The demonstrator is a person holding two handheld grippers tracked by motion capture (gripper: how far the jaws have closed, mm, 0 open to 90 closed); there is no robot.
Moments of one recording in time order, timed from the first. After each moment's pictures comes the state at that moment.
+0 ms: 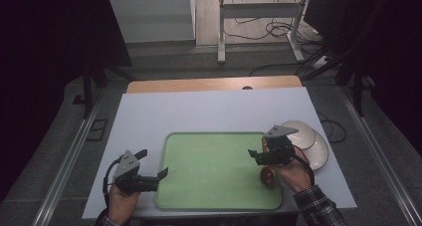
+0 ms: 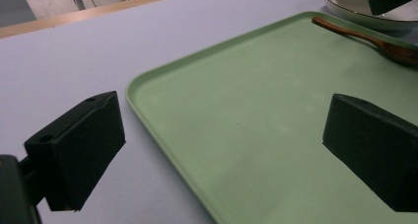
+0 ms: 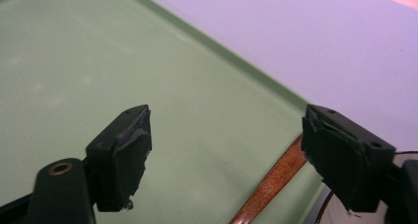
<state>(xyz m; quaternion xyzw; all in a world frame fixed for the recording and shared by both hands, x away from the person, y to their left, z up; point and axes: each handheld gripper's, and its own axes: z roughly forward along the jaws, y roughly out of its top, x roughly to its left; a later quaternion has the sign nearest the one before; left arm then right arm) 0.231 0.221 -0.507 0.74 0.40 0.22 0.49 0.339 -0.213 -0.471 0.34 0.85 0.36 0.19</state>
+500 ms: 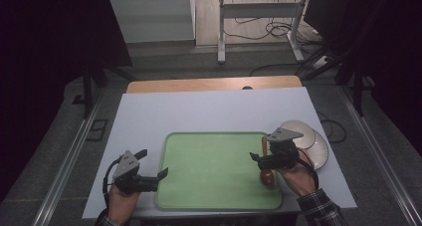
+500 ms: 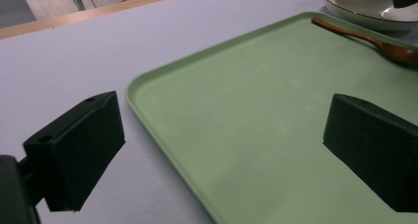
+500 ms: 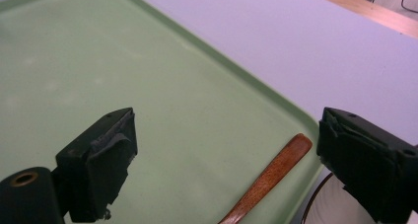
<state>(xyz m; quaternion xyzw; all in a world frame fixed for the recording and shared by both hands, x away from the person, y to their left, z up) 0.231 0.222 -0.506 0.74 0.40 0.22 0.49 0.325 -0.219 -0.463 0.32 0.84 0.38 0.21</state>
